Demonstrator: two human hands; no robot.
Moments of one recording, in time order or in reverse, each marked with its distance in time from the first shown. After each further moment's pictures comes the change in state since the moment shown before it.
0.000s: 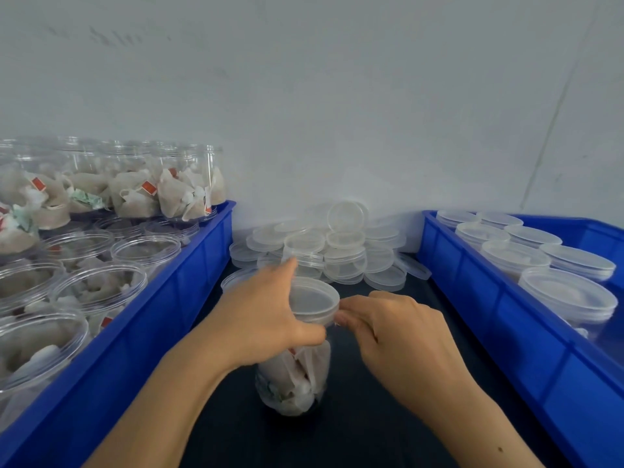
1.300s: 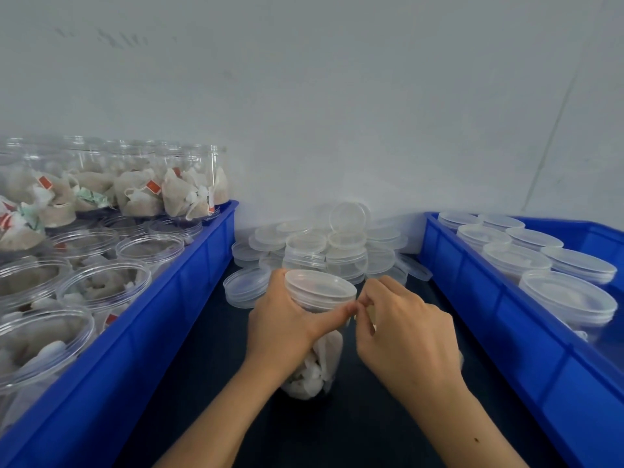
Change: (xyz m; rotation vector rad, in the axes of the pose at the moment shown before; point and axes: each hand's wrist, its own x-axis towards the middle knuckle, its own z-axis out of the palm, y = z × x) left_hand 0.015 -0.002 0.061 -0.524 0.458 -0.114; right_hand 0.004 -0.005 0.006 -0.059 0.166 0.152
